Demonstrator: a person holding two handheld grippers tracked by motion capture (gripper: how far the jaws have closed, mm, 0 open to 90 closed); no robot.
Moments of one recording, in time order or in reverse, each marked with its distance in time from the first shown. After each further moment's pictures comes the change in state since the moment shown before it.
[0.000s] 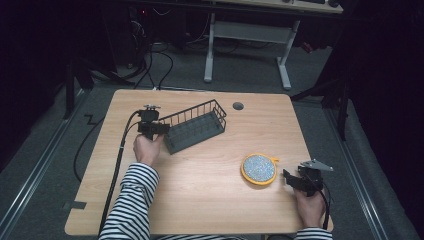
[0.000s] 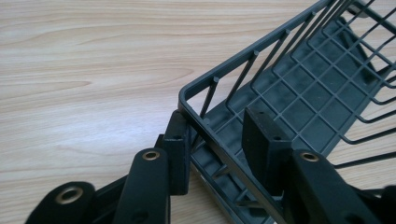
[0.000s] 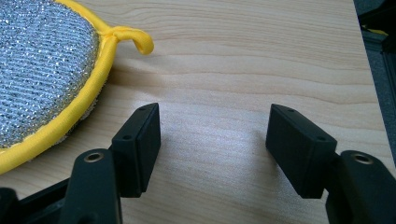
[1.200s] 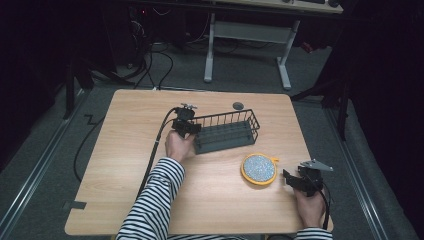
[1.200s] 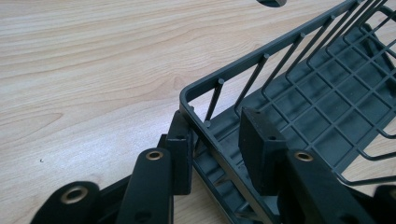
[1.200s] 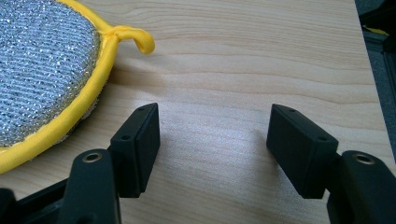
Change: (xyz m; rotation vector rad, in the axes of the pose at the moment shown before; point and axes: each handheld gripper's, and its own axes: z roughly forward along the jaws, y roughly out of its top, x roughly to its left) left arm -0.087 0.016 0.040 0.016 -0.089 0.167; right arm 0.000 0.000 0.000 0.001 0.002 -0.001
